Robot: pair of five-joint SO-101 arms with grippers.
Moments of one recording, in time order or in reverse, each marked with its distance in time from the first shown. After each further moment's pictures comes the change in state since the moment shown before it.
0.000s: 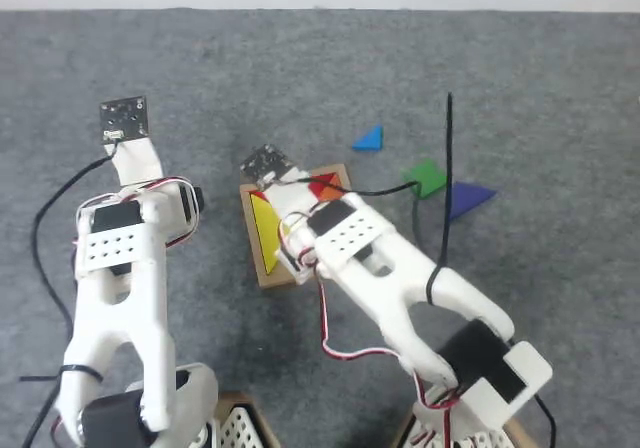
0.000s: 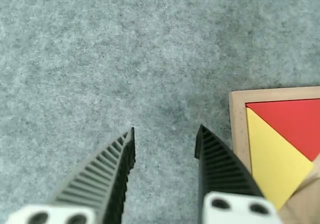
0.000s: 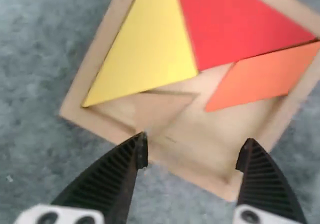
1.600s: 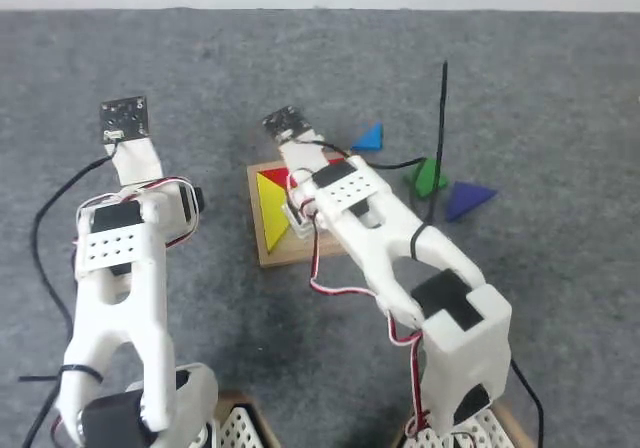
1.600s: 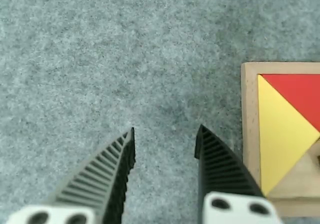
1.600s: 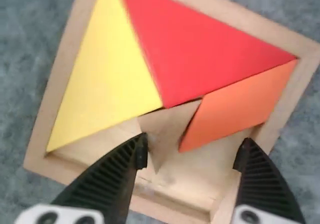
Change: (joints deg) left arm 0.0 0.0 0.0 0.0 -0.2; right arm 9.4 20.0 -19.4 -1.1 -3.3
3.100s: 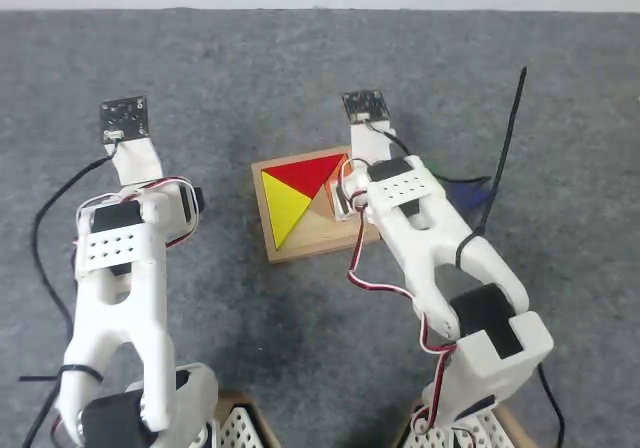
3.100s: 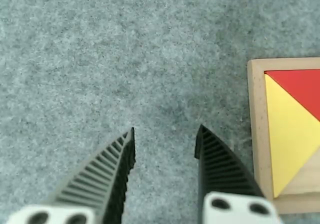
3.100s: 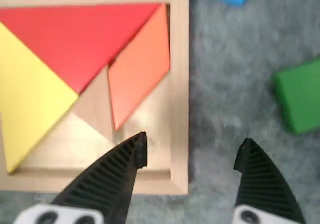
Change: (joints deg) left arm 0.0 0.0 0.0 0.0 0.0; right arm 9.2 -12.0 12.6 -1.9 -11.8
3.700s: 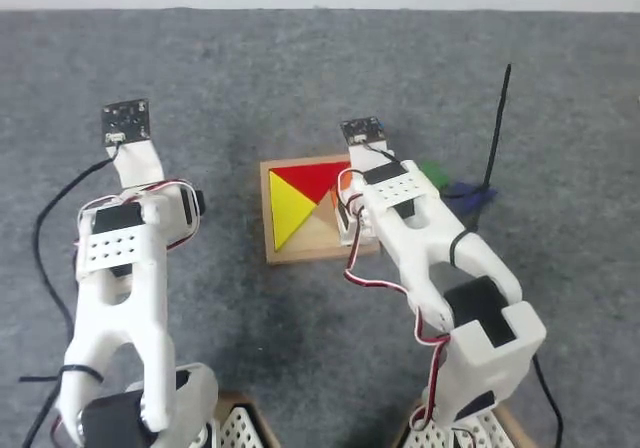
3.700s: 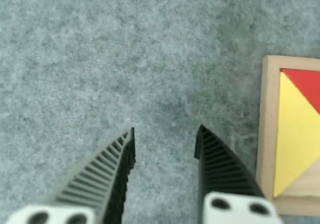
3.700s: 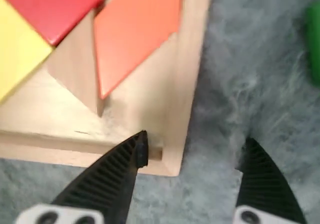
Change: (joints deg) left arm 0.0 0.0 0.8 0.0 0.0; right arm -0.9 3.6 1.0 8.8 1.5
